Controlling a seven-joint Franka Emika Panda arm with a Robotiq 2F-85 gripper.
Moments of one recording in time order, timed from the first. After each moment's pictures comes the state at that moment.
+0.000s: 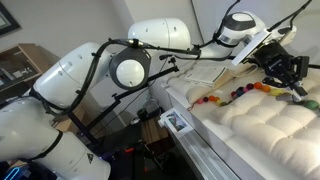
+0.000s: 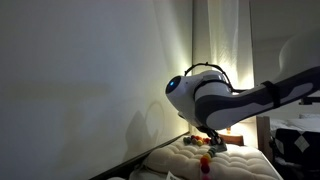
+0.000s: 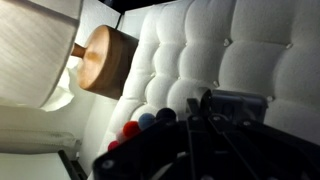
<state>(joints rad) 0.16 1.31 -0.08 -0.58 -0.83 1.49 -0.12</state>
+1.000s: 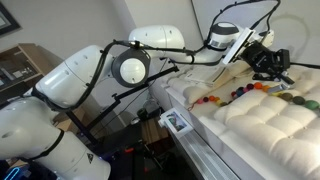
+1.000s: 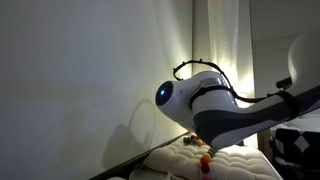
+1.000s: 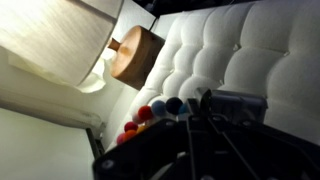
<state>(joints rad) 0.27 1.34 -0.13 -0.58 -0.94 1.45 -0.16</state>
